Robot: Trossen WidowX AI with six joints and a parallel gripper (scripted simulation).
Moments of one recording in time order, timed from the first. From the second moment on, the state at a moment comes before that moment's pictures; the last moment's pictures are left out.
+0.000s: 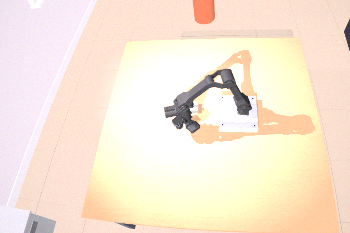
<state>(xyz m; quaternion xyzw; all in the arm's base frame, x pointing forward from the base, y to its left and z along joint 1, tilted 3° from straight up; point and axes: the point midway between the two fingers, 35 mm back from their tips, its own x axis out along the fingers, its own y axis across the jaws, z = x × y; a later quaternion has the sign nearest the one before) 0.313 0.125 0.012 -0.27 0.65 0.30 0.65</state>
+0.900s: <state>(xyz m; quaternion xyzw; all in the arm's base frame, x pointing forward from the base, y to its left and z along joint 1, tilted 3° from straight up) 0.309 0.123 0.010 -0.26 0.65 0.29 0.64</state>
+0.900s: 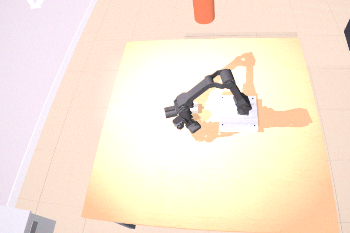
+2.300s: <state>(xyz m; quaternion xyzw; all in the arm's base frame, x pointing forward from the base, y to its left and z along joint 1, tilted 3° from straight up) 0.314 0.033 0.093 -0.26 0.65 0.29 0.65</state>
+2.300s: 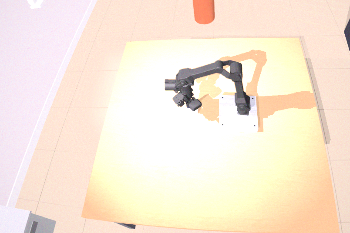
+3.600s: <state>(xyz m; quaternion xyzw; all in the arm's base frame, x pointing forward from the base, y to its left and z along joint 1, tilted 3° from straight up) 0.307 -0.010 0.080 -0.27 0.65 0.29 0.65</state>
